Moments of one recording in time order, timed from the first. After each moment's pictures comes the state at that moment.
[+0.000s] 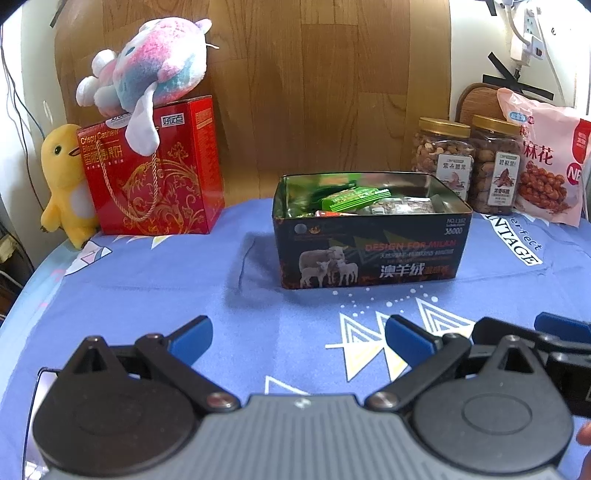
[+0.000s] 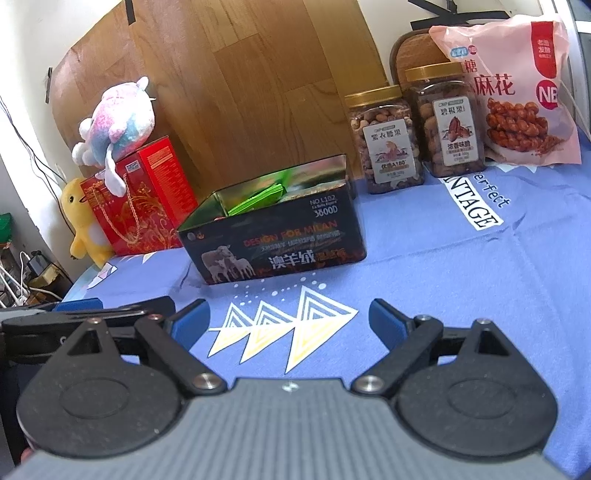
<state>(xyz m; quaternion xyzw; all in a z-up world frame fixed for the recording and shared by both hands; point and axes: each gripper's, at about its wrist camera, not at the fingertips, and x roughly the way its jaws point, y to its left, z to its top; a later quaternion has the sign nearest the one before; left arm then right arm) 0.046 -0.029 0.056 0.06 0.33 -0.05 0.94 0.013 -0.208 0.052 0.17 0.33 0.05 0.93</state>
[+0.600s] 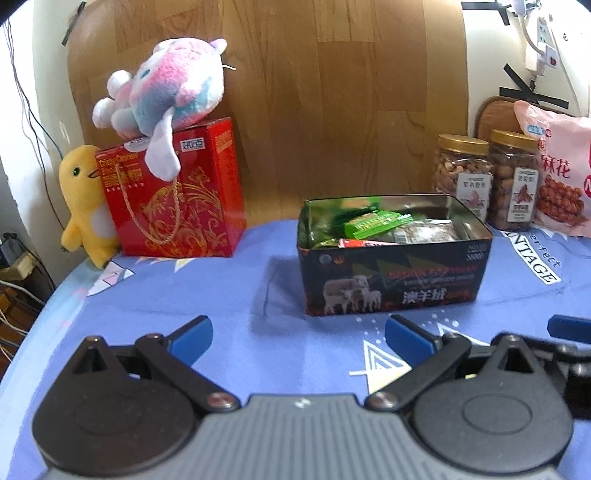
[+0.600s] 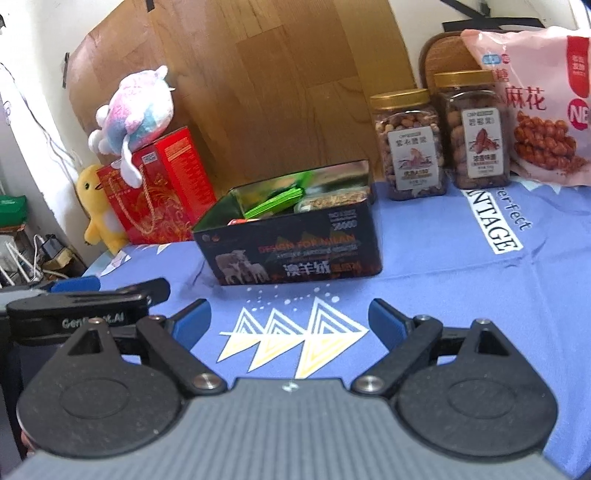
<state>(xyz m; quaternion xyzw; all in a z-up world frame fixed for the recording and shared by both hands) 0.055 -0.027 0.072 0.07 0.31 -0.02 0.95 0.032 -0.212 0.064 0.15 0.35 0.10 0.92</state>
